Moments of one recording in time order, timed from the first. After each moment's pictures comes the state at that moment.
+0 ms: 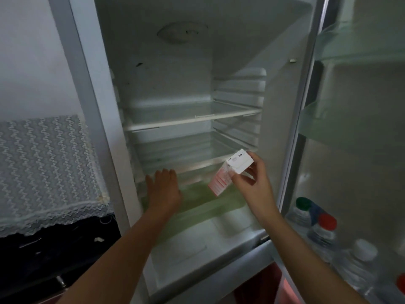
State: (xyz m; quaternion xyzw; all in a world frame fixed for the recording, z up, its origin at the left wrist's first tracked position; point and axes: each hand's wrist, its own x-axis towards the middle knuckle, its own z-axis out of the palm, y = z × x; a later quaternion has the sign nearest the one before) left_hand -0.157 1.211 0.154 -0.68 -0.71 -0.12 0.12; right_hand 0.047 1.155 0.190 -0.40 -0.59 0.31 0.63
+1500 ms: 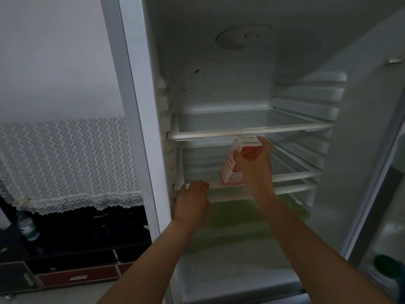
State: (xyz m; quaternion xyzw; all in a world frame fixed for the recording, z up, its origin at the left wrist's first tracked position) left_hand -0.168 1.202 0.165 -0.66 -0.71 -0.18 0.15; right_hand -0.033 1.260 0.232 -0.39 -0.59 0.37 0.61
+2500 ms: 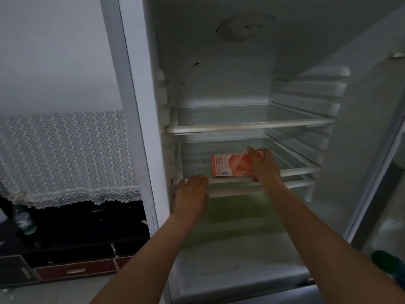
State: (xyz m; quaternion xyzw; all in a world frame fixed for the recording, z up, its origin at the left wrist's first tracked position) left_hand -0.168 1.205 0.166 -0.66 -0.72 -0.17 0.14; right_hand -0.012 1.293 0.216 -0.52 -0.61 0.35 0.48
